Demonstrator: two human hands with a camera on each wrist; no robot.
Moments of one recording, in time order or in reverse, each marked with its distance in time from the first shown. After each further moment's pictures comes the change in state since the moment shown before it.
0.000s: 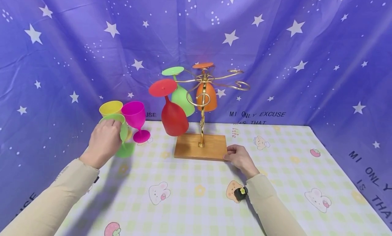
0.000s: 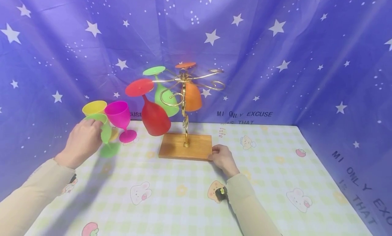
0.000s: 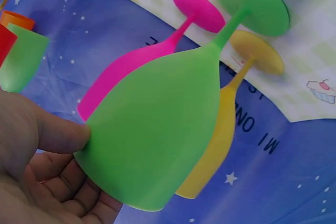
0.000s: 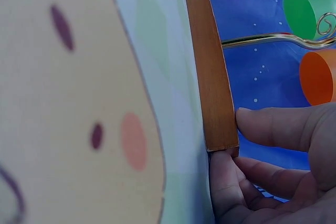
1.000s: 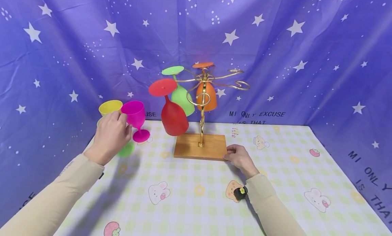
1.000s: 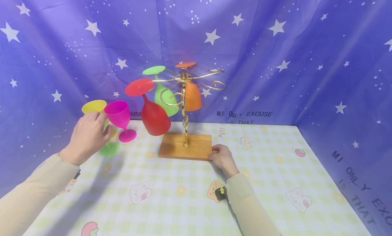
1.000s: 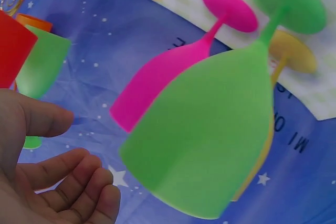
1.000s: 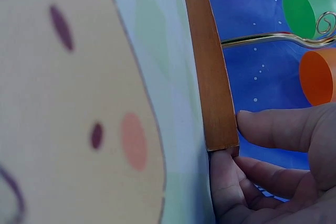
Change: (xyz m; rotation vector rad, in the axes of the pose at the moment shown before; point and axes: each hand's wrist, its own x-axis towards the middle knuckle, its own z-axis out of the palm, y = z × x) left_hand 0.019 0.018 -0.005 -0.025 0.135 0.066; right_hand 0.000 0.000 0.000 0.019 -0.008 0.013
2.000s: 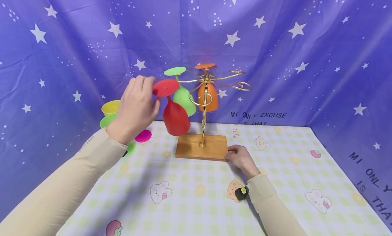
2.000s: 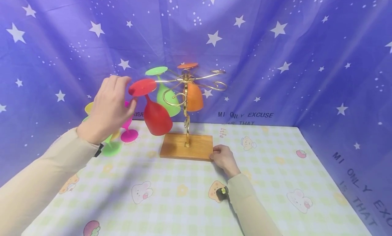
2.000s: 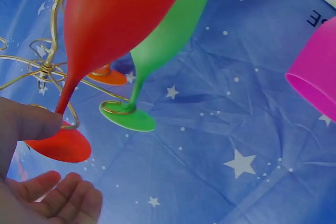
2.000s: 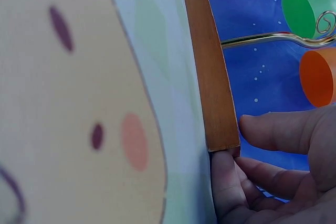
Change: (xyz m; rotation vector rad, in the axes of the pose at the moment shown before) left_hand 0.096 0.069 -0.041 -0.153 0.156 0.064; right_hand 0.000 0.000 -0.001 0.026 -0.009 -0.007
